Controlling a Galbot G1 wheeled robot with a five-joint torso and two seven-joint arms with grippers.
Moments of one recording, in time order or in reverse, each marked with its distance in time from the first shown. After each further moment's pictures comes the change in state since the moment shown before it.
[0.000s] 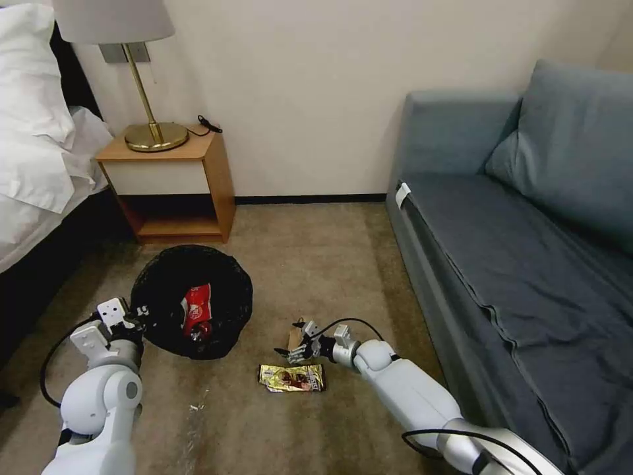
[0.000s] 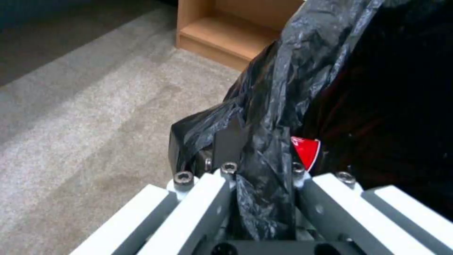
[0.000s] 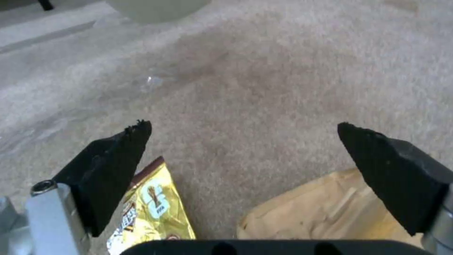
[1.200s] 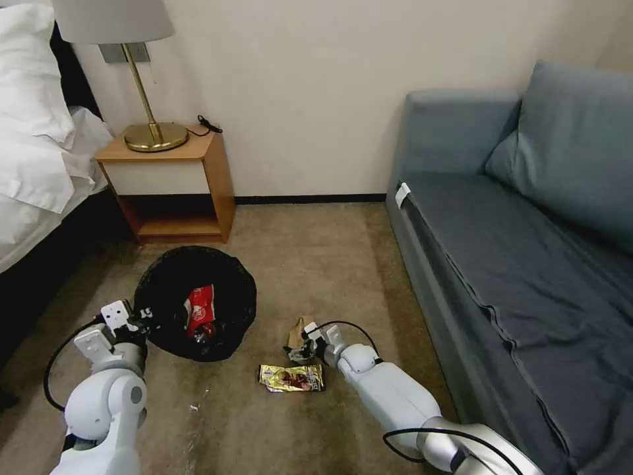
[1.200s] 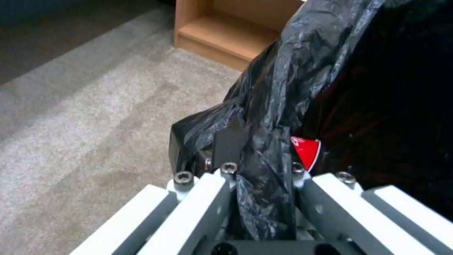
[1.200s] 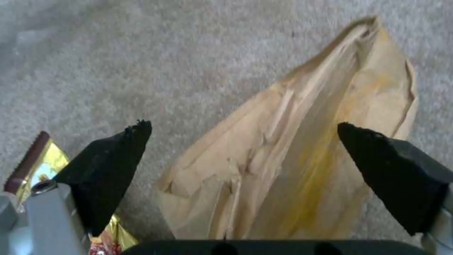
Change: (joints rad) left arm 0.025 -0.023 0.007 -0.035 0.019 0.001 -0.004; right arm 0.018 0.079 0.002 -0.060 0.055 -0.290 0.302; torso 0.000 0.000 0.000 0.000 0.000
